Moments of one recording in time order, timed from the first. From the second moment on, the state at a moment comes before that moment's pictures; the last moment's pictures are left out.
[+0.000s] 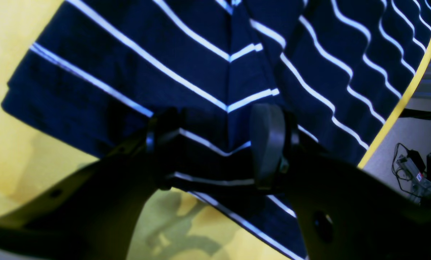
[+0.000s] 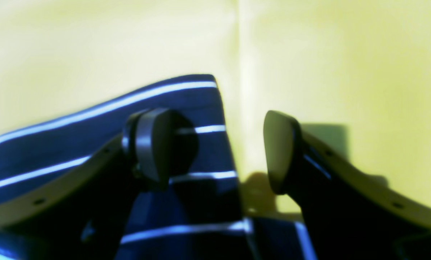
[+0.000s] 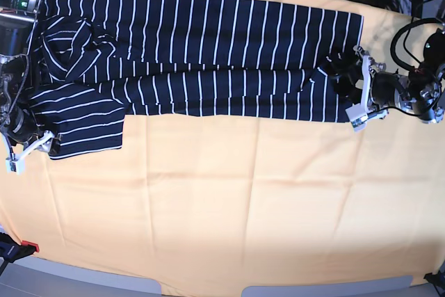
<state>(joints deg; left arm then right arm) -10.3 -56.2 27.0 89.1 -67.8 -43.7 56.3 16.8 31.7 12.2 55.6 31.0 31.1 -43.8</state>
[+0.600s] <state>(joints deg) -10.3 -54.9 27.0 89.1 -67.5 -43.7 55.7 18.1 34.6 12.1 60.5 71.9 40.8 -76.0</state>
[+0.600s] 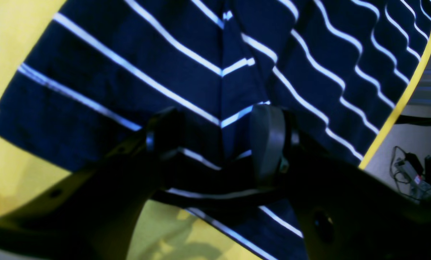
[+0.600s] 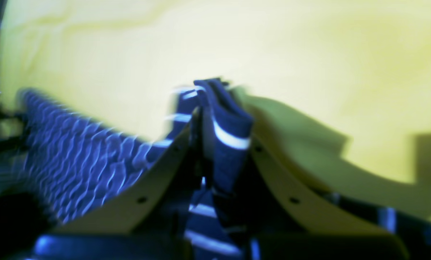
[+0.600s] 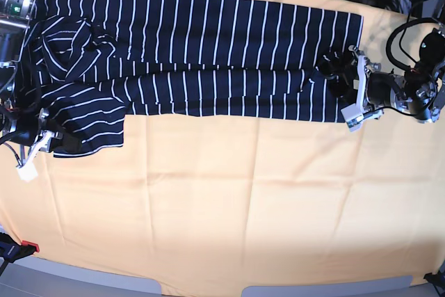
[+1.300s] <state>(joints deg) -10.3 -54.9 27.0 89.1 -65.7 -43.7 55.3 -21.6 37.2 32.1 104.3 79.0 40.9 -83.4</state>
